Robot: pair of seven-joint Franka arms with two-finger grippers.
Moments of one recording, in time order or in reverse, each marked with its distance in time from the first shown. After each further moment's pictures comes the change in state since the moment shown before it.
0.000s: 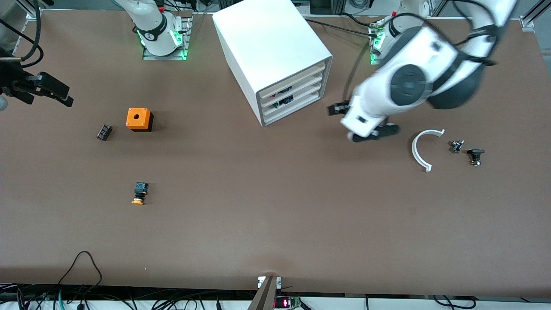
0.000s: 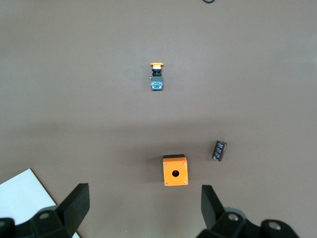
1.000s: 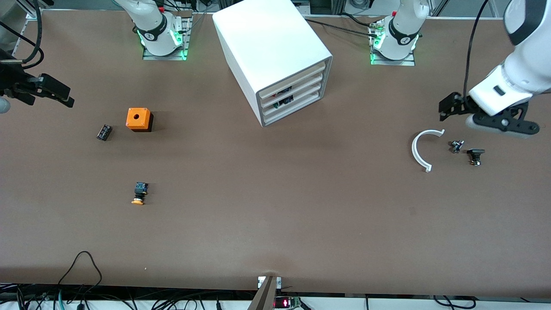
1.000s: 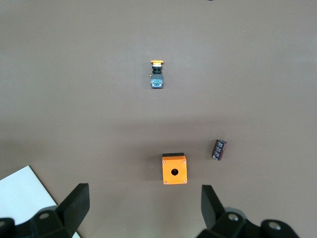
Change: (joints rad) left arm -0.330 -0.413 0.805 -0.228 -0.029 0.184 0.871; right arm 0.000 0.003 0.000 0.002 0.000 -0.007 -0.012
